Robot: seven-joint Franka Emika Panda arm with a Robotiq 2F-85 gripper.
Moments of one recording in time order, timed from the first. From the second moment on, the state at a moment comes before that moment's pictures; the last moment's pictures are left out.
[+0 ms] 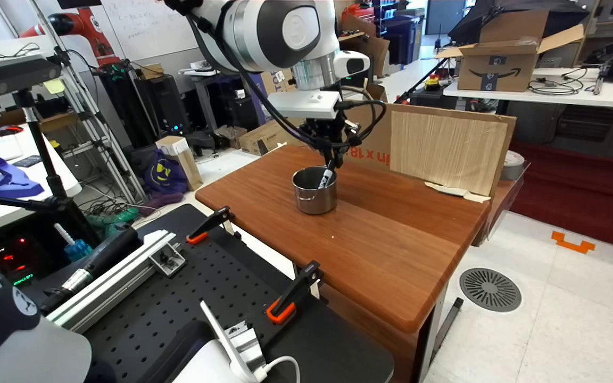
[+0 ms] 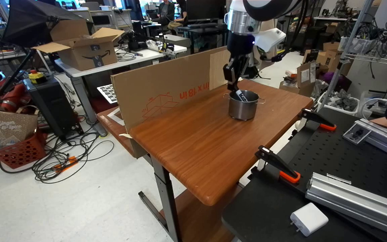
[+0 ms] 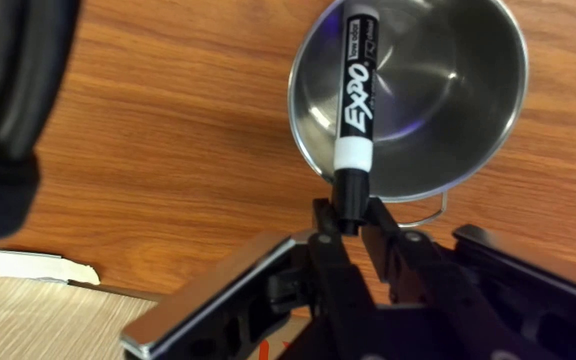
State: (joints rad) arm -0.06 0.34 0.07 -2.29 -0.13 2.76 -0.14
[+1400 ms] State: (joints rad) arm -0.24 0.20 0.15 -2.26 0.36 2.68 -0.47
